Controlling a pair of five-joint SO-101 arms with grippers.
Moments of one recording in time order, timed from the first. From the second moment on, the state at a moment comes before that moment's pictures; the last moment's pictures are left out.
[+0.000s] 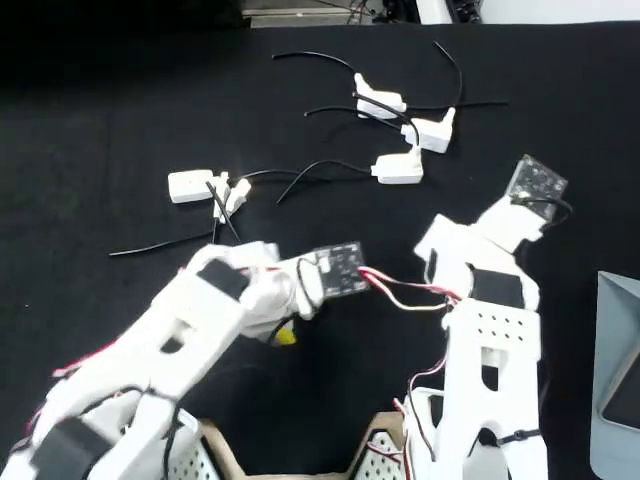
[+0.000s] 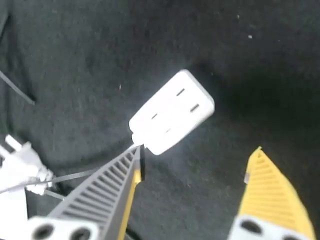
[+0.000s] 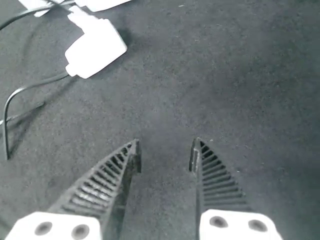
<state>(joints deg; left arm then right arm) 27.3 -26.9 50.2 51.2 -48.5 10.9 -45.3 59.3 48.8 -23.5</state>
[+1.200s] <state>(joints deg) 28.7 -6.5 36.1 50.0 -48.1 12.9 -45.3 59.3 48.8 -23.5</state>
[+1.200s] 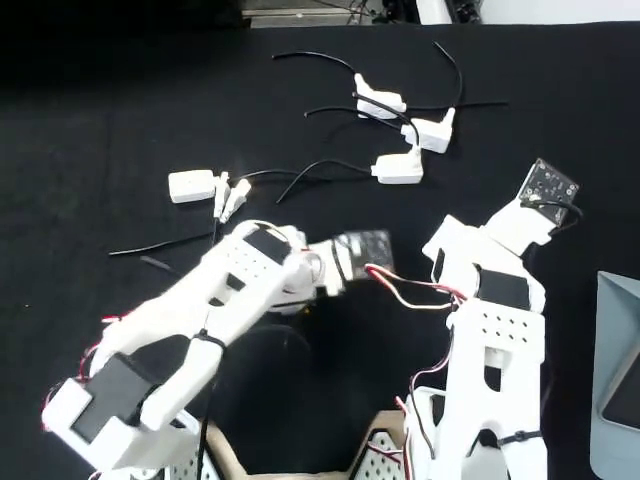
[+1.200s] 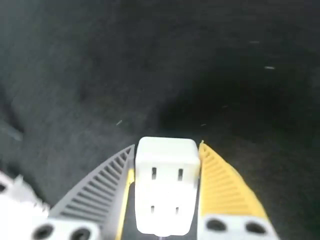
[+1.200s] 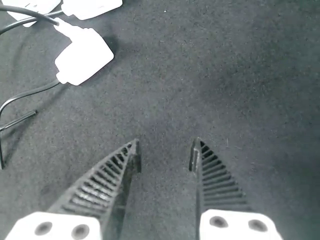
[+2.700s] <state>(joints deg) -8.4 -42.5 52.4 57.4 -10.5 1.8 -45.3 57.7 48.8 -18.5</state>
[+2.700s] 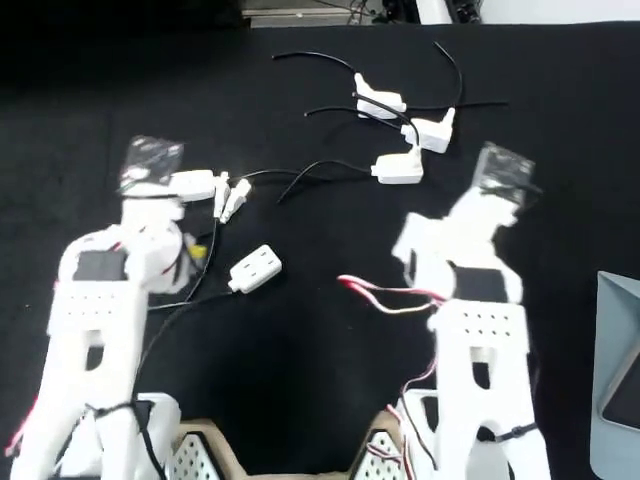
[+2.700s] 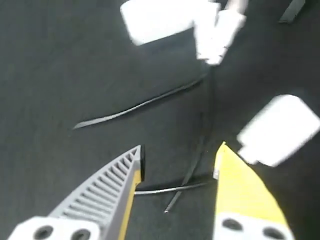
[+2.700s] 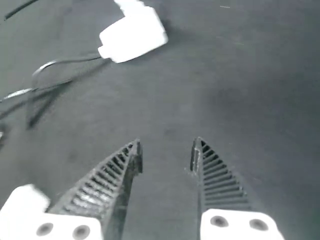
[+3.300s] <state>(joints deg) -24.4 -60.3 71.3 47.9 -2.6 -30.1 -19.6 33.5 45.0 -6.6</state>
